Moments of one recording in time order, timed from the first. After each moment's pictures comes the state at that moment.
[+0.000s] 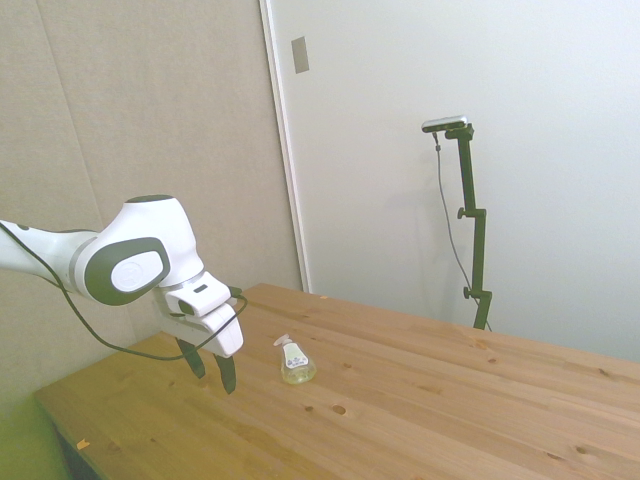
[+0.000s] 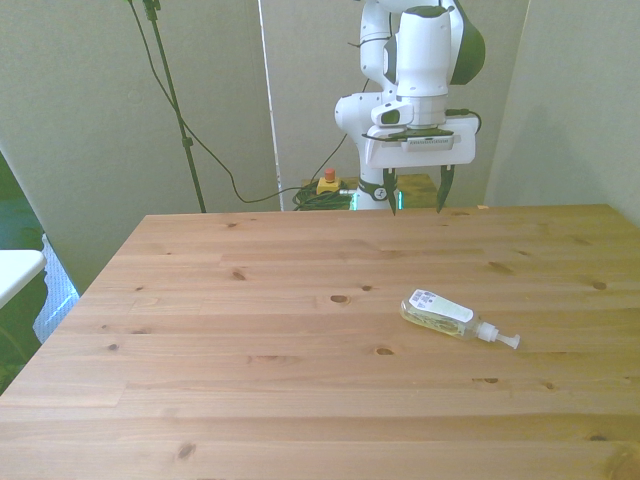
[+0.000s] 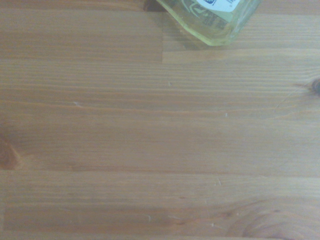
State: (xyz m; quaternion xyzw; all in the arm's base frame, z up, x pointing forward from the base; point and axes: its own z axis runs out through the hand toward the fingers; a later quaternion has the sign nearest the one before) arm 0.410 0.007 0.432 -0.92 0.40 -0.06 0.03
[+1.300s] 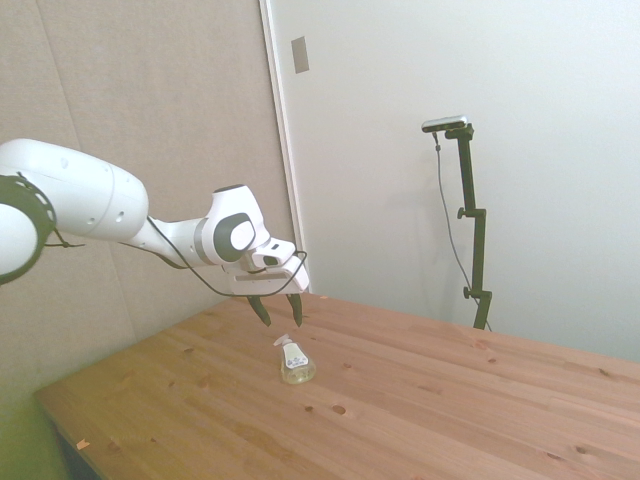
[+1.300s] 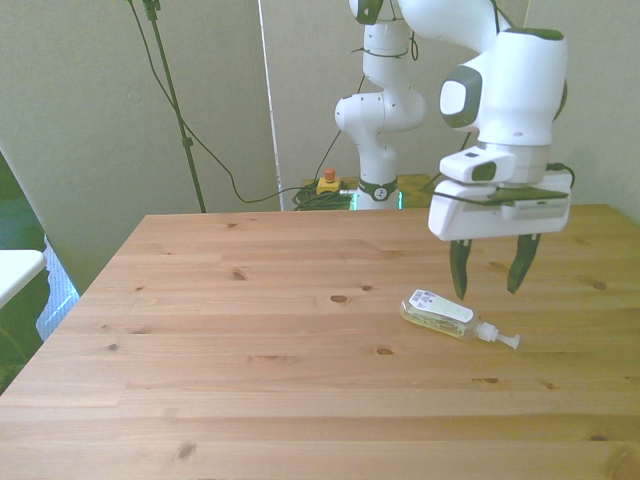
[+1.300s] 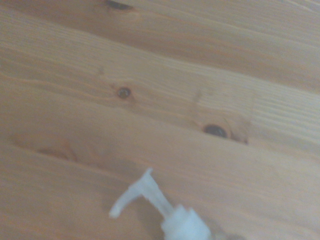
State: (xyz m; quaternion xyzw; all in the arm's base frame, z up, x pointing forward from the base) arm 0.654 0.080 0.416 -0.95 0.28 -0.12 0.00
